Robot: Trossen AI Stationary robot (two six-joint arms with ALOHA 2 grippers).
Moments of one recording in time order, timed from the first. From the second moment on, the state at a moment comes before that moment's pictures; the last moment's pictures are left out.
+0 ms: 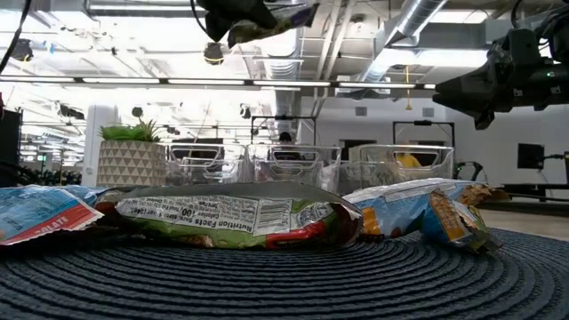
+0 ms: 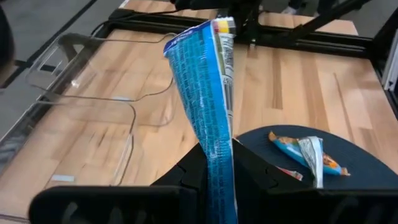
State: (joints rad) left arm -0.11 1.36 1.14 -0.33 -0.25 -0.18; right arm -0.32 0.01 0.01 0.01 -0.05 0.18
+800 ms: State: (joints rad) left arm 0.37 1.36 1.14 -0.58 -0.25 -0.11; right arm -0.32 0.01 0.01 0.01 -0.05 0.18
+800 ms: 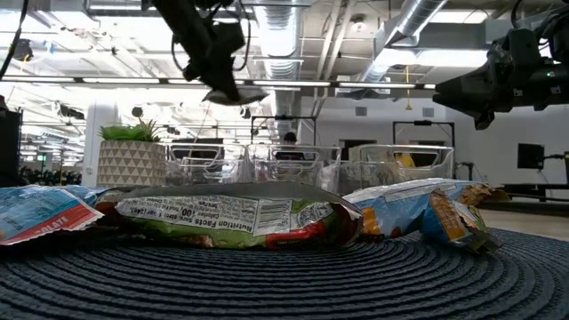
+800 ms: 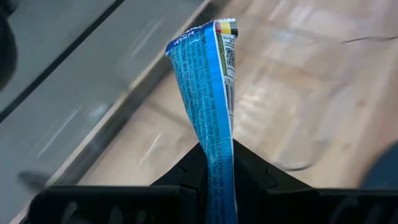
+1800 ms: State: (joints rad) left arm 0.51 1.36 0.93 -0.58 -0.20 0.05; right arm -0.32 0.01 0.01 0.01 -0.05 0.18
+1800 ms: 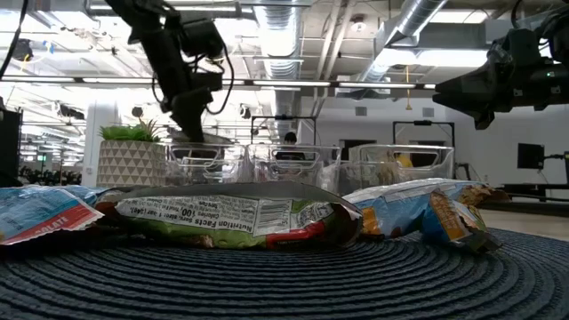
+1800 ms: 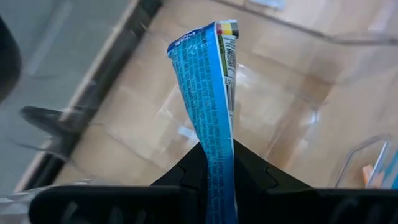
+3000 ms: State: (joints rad) left arm 0.50 1.47 0.85 -0.45 -0.04 0.24; right arm -0.32 0.01 0.01 0.01 -0.05 0.18
